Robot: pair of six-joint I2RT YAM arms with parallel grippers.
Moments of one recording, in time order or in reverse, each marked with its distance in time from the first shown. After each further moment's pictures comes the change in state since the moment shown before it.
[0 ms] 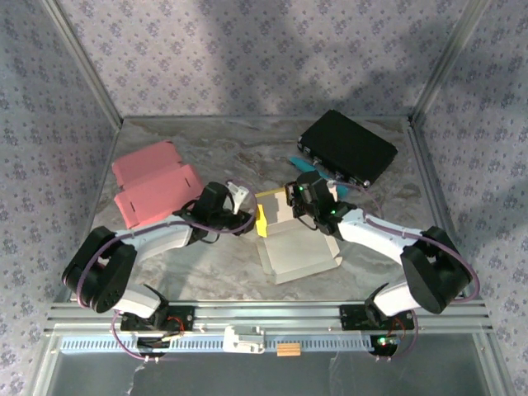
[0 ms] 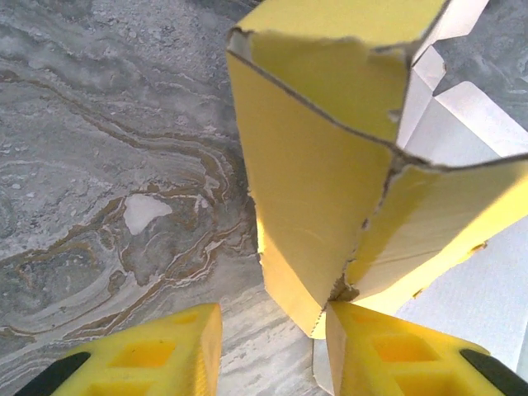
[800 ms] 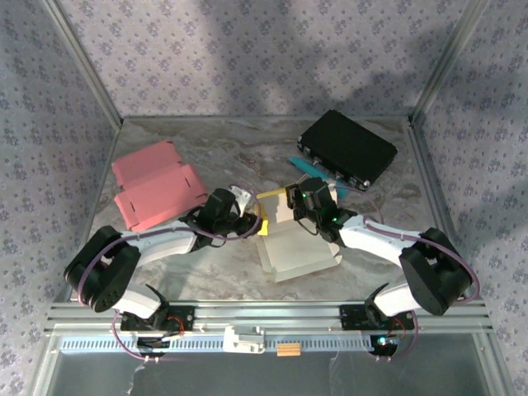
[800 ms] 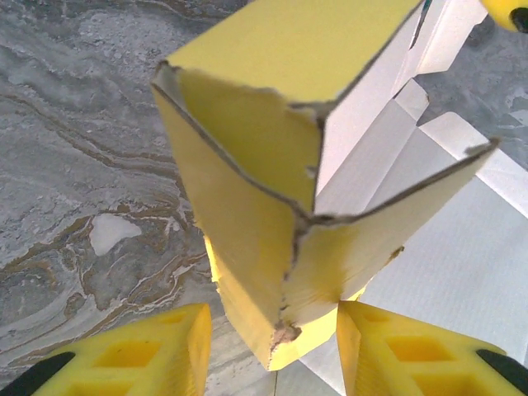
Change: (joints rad) left arm -0.077 0.010 -0.048 0.146 -0.092 -0.113; right arm 0.006 -0.012 -0.095 0.158 0.010 -0.023
